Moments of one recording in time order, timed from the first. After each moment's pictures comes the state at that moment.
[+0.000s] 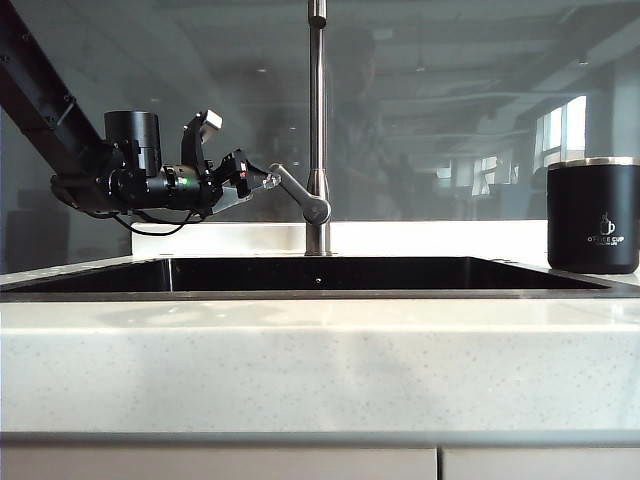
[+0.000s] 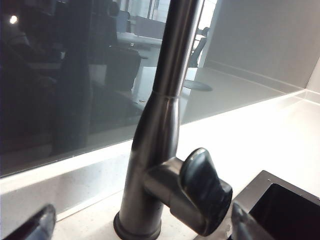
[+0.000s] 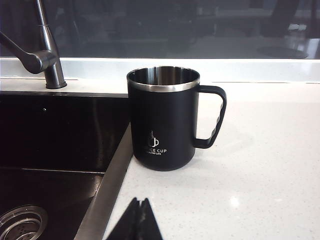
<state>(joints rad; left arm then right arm) -0.14 2.46 1.87 0.74 0.73 -0.24 0.00 0.00 0.00 0.02 -0.02 0.00</state>
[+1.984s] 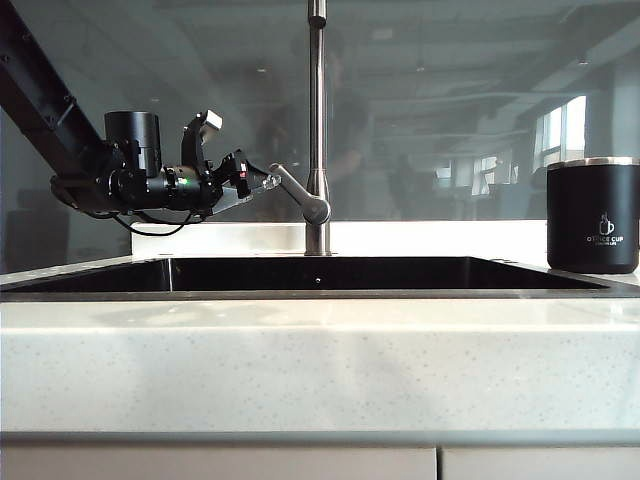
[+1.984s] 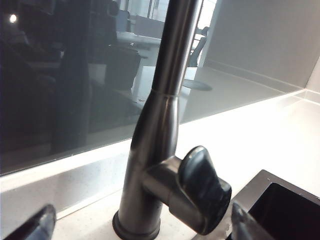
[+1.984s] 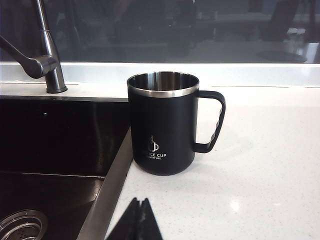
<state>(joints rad) -0.14 2.46 1.87 0.74 0.73 -0.24 0.00 0.00 0.00 0.03 -0.02 0.00</state>
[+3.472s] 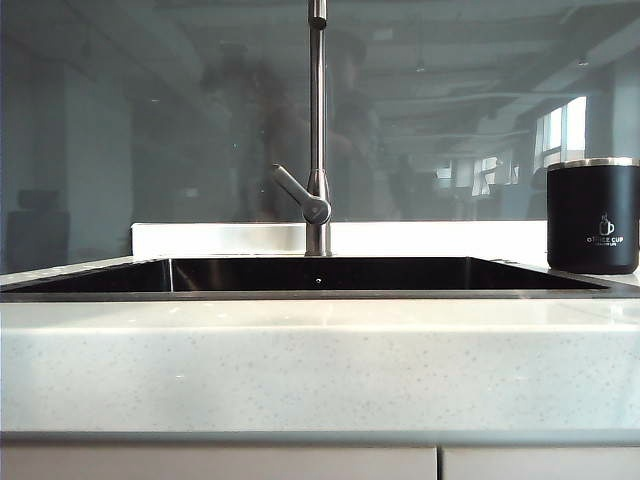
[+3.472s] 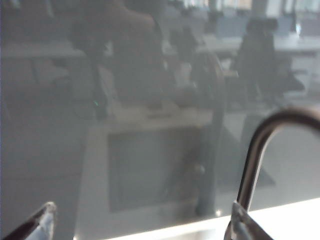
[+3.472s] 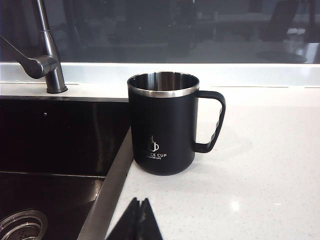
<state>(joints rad) -0.14 1.61 1.87 -0.21 0.10 0.00 0.00 0.00 0.00 0.03 -0.02 0.00</state>
